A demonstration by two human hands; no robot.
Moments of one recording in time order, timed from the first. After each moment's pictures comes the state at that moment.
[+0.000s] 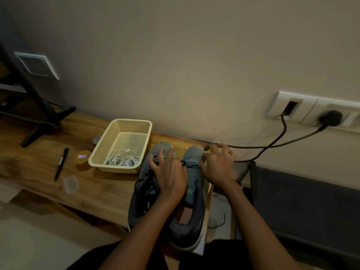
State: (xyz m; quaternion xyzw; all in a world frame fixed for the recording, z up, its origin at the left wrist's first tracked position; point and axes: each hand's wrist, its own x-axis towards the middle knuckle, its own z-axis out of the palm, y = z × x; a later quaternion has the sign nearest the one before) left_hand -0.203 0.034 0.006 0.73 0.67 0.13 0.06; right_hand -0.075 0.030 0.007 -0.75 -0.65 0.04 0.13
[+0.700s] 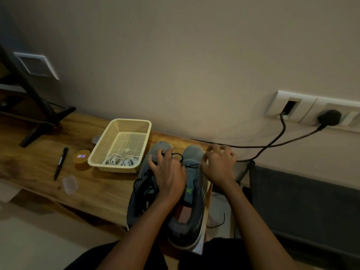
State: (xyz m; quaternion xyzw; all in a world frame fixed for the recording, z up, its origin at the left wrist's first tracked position) left_hand -0.203 0.036 0.003 0.73 0.67 0.13 0.05; right_hand -0.074 0.028 0.009 -0.77 -0.62 0.04 0.12
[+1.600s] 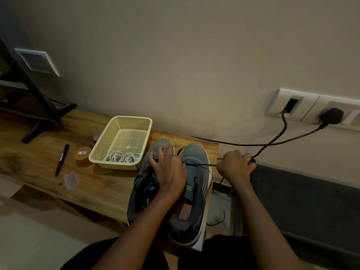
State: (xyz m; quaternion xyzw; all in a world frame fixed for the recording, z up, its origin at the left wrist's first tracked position) left_hand -0.203 0.035 0.004 0.73 0.66 0.13 0.05; right_hand -0.056 0.021 0.020 -0.87 -0.48 0.13 0.07
